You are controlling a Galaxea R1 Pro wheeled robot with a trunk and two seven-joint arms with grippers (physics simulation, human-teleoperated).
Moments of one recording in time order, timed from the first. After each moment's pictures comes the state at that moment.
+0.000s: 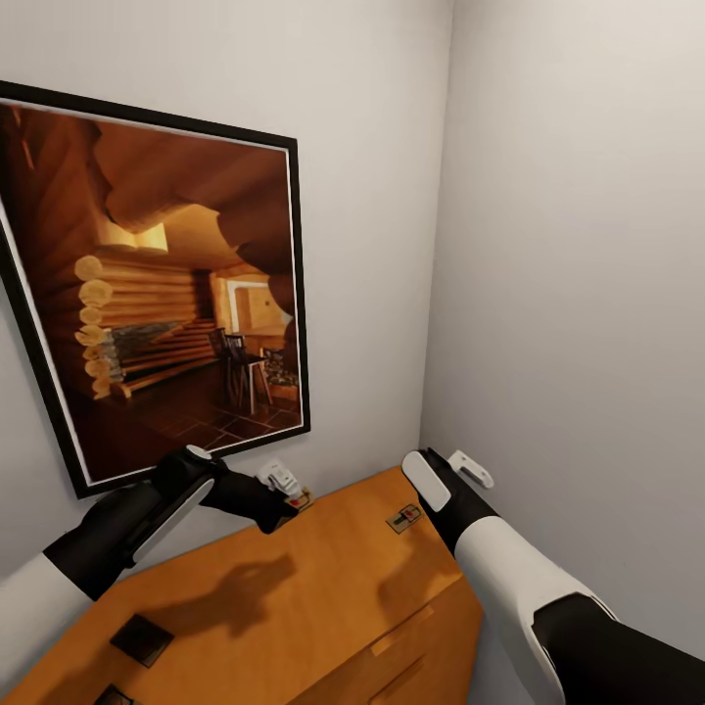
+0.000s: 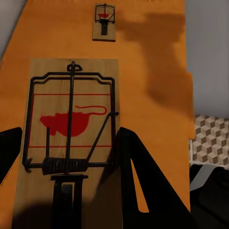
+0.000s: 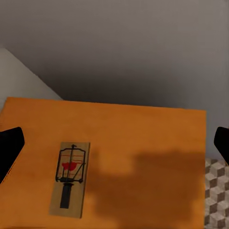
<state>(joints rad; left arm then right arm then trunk) -0.79 0.39 -0.68 -1.29 0.33 0.92 -0.71 -0.93 0.17 0.25 -0.55 -0.87 0.09 -1.05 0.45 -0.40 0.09</state>
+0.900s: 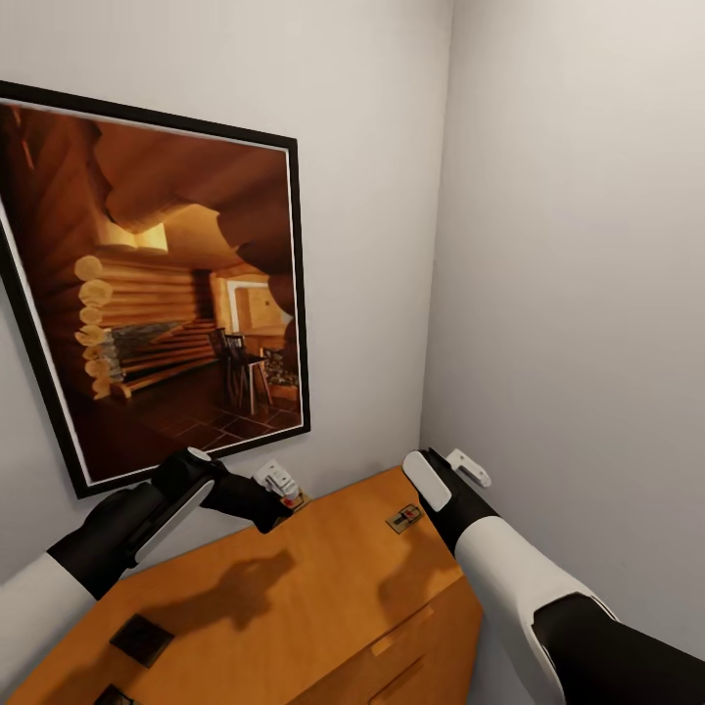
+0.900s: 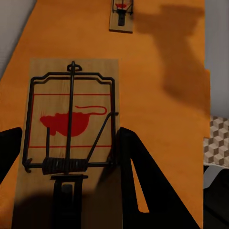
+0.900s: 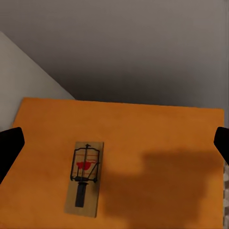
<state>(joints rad) -0.79 0.38 -0.68 -1.24 0.33 0.92 -0.67 -0.93 0.17 0.24 -0.55 -0.88 0.07 -1.00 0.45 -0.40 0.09</state>
